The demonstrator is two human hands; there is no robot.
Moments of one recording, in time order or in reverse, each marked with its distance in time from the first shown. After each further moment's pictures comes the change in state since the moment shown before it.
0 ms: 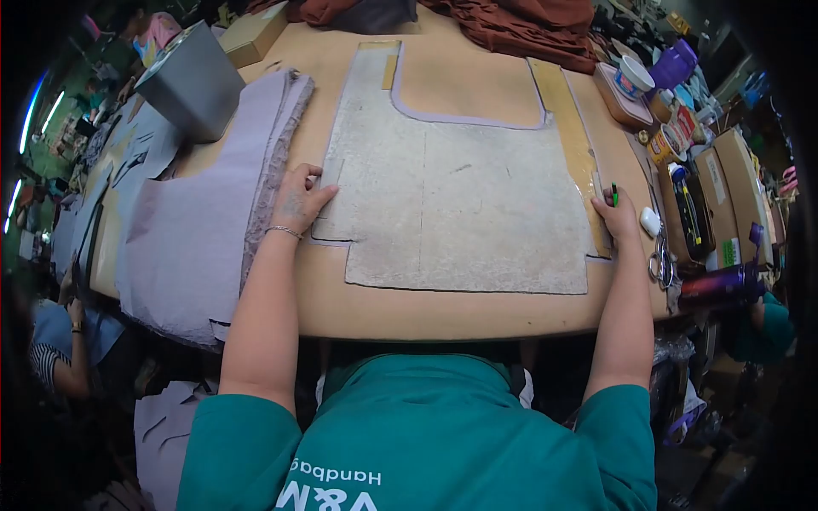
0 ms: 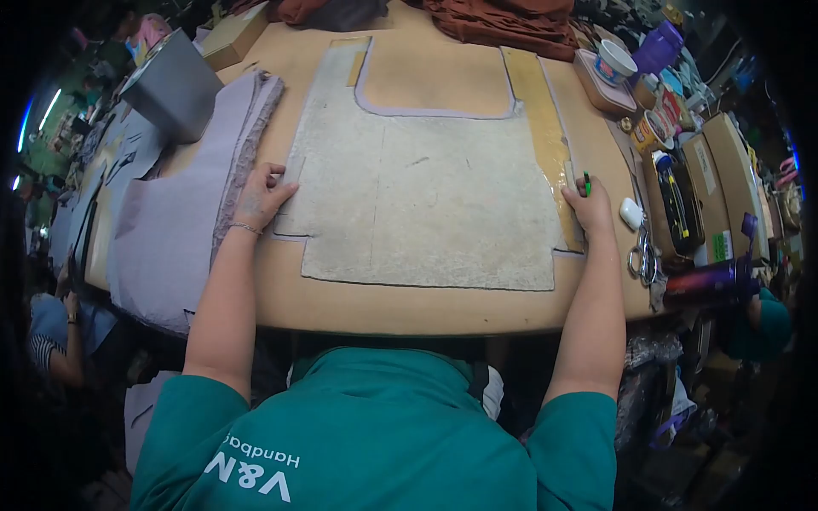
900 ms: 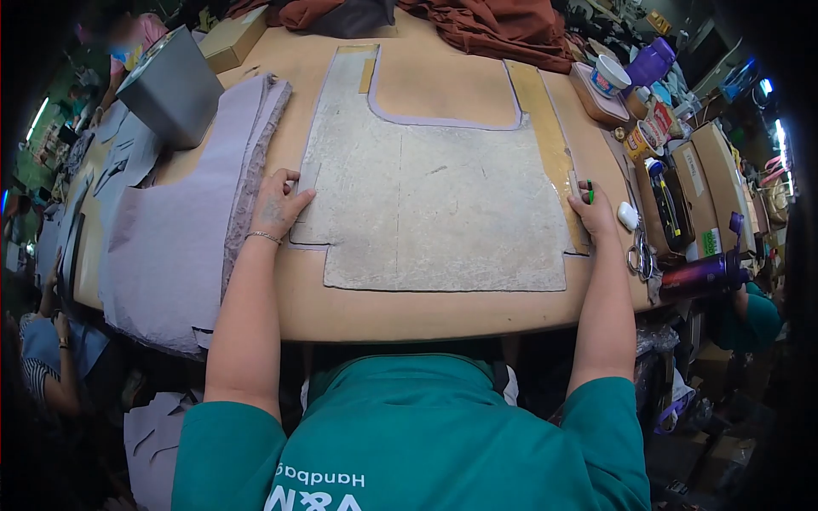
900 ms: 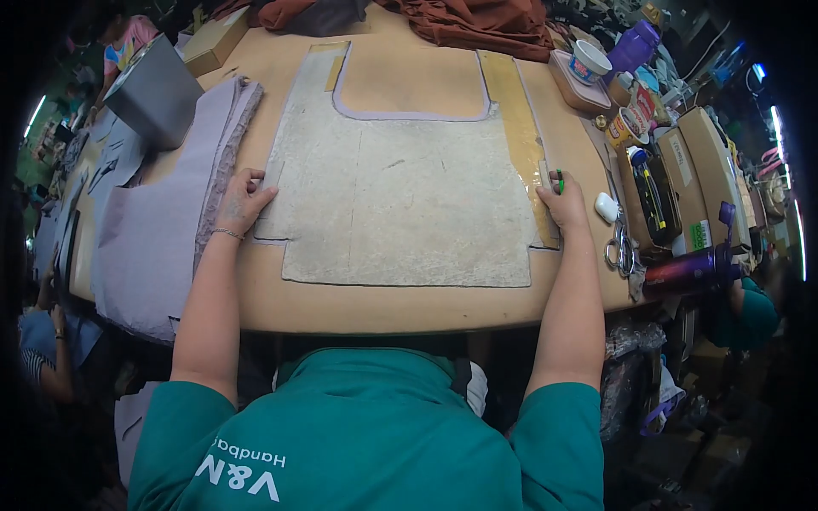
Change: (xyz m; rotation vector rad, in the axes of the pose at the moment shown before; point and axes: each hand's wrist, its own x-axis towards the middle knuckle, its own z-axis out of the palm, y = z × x) left_hand -0.002 0.001 -0.001 0.026 -0.003 0.017; right_hand -0.010 -0.018 -0.003 -0.016 -0.030 0.047
